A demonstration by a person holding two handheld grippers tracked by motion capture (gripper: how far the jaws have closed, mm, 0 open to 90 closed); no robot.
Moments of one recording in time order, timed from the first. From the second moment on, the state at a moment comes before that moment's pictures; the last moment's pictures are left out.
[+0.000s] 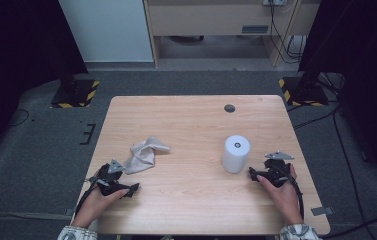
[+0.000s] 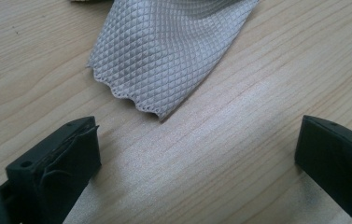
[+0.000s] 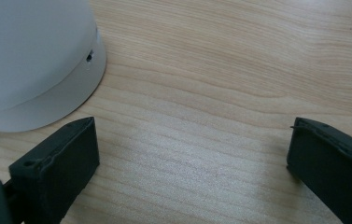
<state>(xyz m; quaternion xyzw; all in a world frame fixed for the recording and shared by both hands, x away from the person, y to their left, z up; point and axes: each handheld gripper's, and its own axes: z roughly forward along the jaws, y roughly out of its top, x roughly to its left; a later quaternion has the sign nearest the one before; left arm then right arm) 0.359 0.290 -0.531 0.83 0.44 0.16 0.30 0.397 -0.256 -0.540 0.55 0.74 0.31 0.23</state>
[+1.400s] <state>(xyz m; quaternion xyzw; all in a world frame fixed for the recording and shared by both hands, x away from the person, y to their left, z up) 0.359 0.290 -0.531 0.83 0.44 0.16 0.30 0.363 -0.203 -0.489 0.44 0.79 0.40 0.17</state>
